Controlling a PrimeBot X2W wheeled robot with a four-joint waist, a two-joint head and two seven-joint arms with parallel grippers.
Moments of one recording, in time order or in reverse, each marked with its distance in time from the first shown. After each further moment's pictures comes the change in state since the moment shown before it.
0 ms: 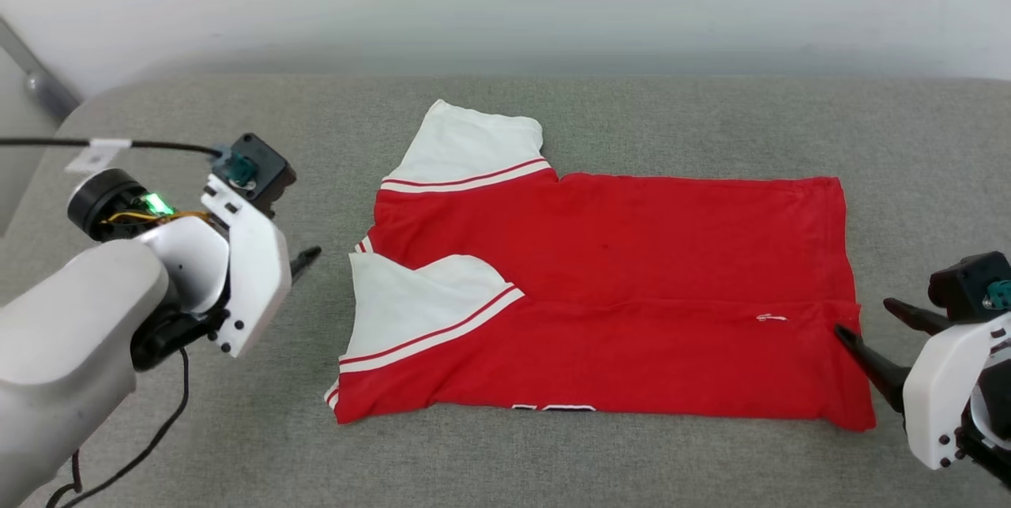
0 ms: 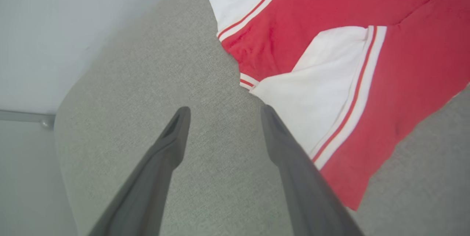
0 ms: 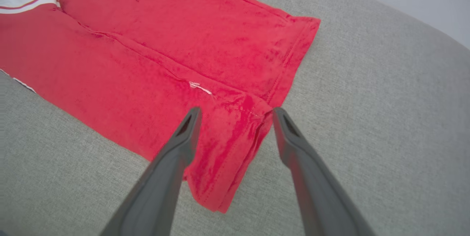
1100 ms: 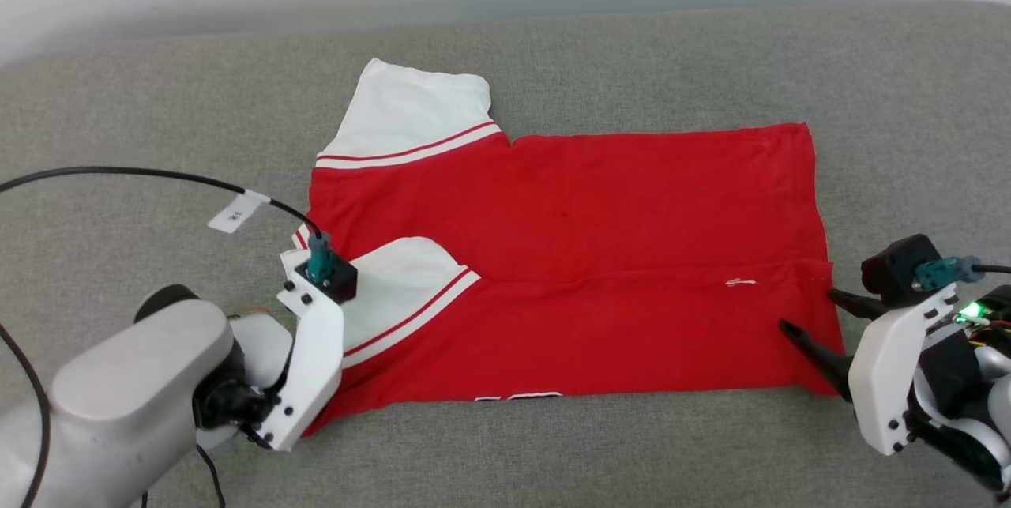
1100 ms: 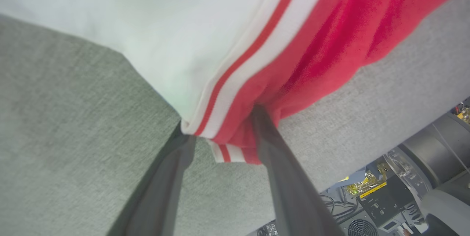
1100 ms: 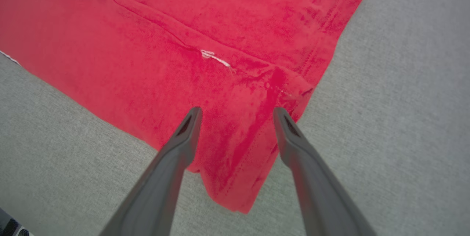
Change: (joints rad) left arm 0.059 -0.067 -0.126 -0.019 -0.207 -0.002 0.506; right arm -0.094 0.043 0.111 -0.012 -0.009 0.000 0.072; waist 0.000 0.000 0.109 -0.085
